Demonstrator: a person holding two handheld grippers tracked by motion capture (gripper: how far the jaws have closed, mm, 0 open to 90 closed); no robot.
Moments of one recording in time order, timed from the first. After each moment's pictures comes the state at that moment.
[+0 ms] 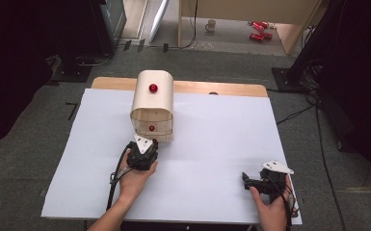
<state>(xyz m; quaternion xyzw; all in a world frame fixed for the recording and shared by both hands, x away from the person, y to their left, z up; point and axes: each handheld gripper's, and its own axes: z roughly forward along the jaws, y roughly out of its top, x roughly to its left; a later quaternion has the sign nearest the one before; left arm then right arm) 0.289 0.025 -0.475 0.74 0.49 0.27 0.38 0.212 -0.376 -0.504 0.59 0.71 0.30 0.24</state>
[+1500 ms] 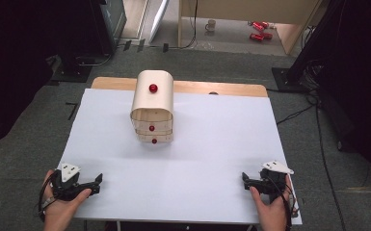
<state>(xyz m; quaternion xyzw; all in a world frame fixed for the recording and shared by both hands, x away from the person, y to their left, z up) 0.222 0.219 -0.490 0.73 0.55 0.25 0.31 0.212 -0.375 -0.504 0.60 0.71 0.30 0.24</state>
